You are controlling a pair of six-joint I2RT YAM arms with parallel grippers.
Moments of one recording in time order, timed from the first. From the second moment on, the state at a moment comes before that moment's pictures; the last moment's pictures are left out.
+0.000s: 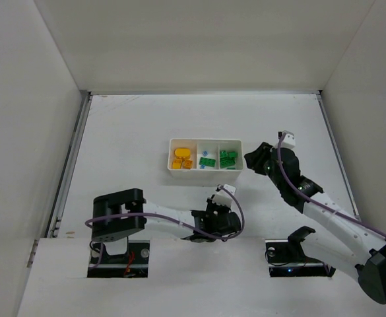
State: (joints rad) left arm -1.46 1.75 0.86 -0.02 -0.83 -0.79; right arm 0.53 0.92 0.59 -0.06 0.26 0.68
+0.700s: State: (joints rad) left arm -1.07 1.47 0.85 0.10 -0.69 -0.52; right arm 0.53 0.96 0.59 -0.06 0.26 0.69
